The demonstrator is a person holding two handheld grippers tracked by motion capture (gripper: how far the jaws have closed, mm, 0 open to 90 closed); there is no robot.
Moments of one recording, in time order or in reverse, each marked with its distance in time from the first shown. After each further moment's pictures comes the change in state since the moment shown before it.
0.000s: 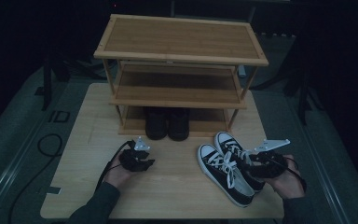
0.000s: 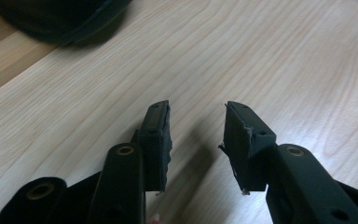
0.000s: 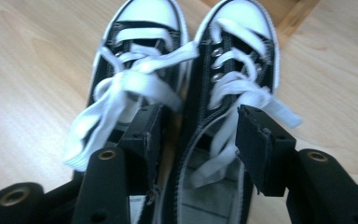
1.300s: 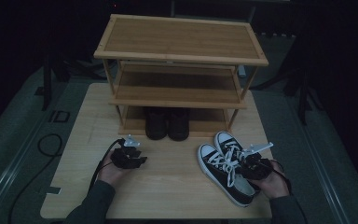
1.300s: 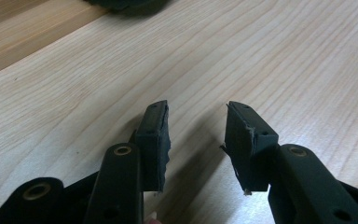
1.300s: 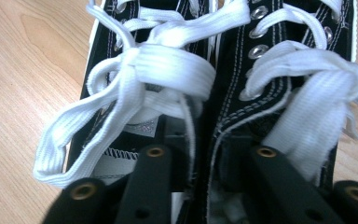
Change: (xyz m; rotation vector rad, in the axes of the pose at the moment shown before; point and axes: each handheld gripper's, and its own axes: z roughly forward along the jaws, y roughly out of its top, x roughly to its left) left arm 0.026 -0.016 -0.002 -0.001 -0.001 -0.093; right arm 0.004 -0.010 0.049 0.068 0.078 0.042
